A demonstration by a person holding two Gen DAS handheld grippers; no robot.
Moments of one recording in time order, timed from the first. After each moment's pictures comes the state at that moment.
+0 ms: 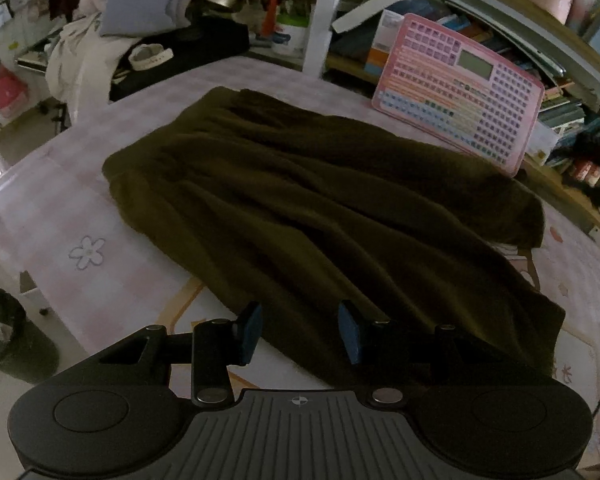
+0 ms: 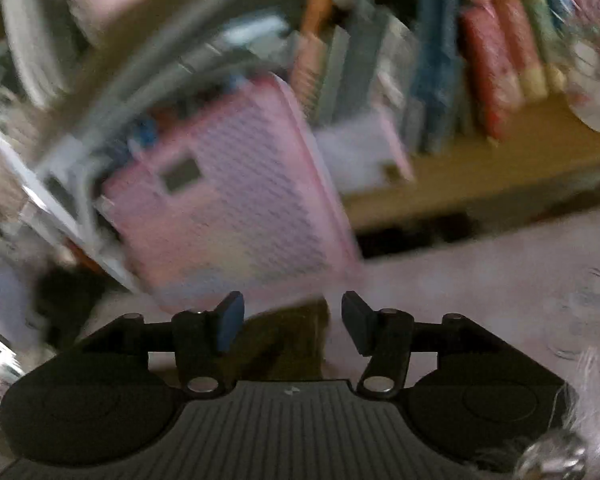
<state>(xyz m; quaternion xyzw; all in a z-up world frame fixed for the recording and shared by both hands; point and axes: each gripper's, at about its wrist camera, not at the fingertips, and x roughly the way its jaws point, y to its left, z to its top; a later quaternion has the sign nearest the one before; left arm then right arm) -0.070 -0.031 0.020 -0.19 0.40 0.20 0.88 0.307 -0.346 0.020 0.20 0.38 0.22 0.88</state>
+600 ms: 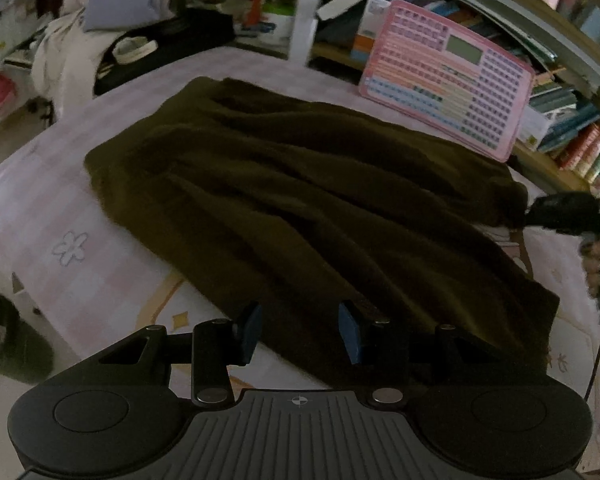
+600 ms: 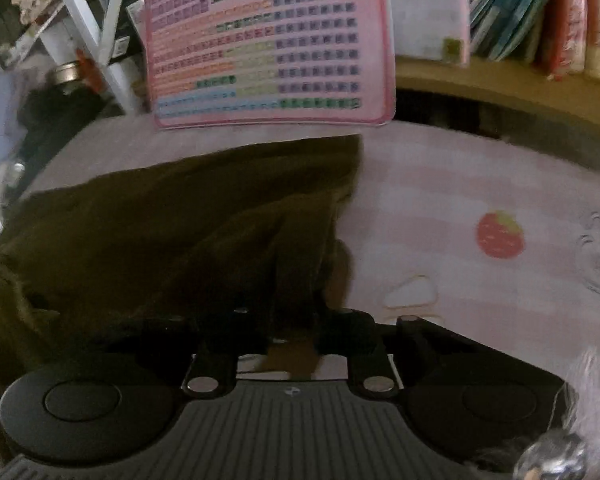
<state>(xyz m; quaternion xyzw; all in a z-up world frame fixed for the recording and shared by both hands) -0.065 -0.038 0.018 -0.18 0.41 0.18 0.88 0.251 -0.304 -0.021 0.06 0.44 0.28 0.85</state>
